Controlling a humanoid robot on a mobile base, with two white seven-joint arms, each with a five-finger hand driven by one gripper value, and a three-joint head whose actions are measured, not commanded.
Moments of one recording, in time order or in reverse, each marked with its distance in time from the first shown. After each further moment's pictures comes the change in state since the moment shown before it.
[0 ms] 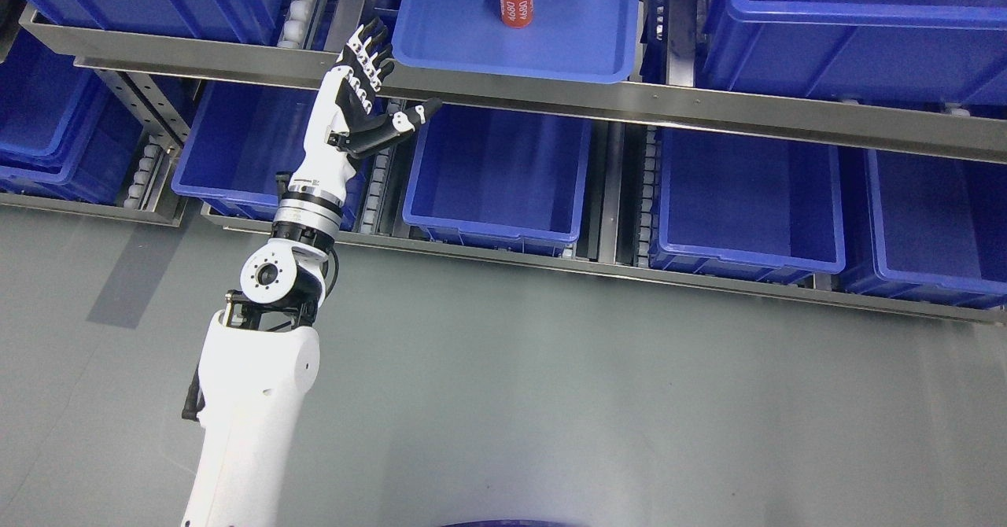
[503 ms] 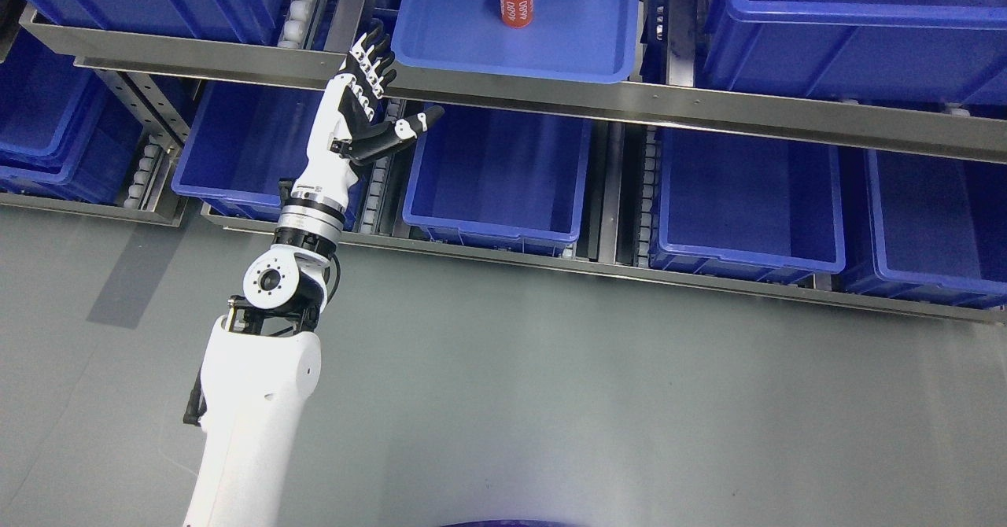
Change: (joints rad) left arm 0.011 0.000 -0.002 0.006 0.000 -0.004 0.000; right arm 0.000 0.000 0.000 0.000 0.000 0.000 0.000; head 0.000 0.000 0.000
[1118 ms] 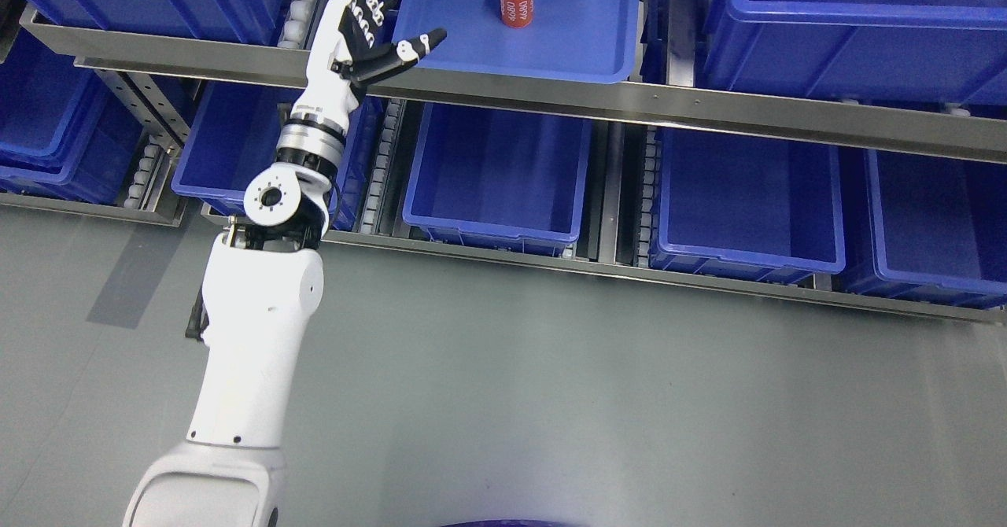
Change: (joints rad) left arm -0.321 0.000 -0.012 0.243 -0.005 0.003 0.002; right arm 0.000 0.000 0.000 0.000 0.000 0.004 0.000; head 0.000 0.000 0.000
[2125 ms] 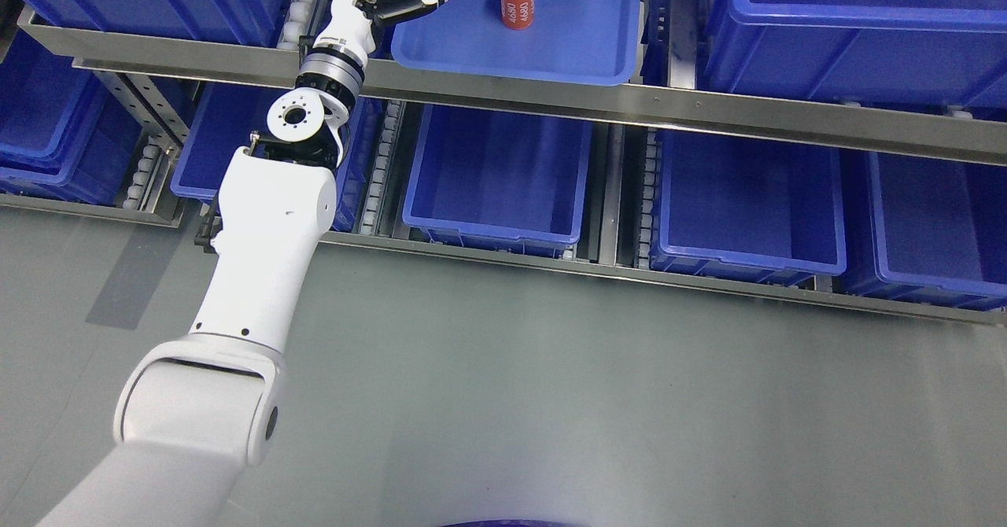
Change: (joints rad) left arm -0.191 0.000 -0.072 0.371 -0.008 -0.085 0.008; right arm 0.000 0.000 0.000 0.000 0.000 -0.004 0.000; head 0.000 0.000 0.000
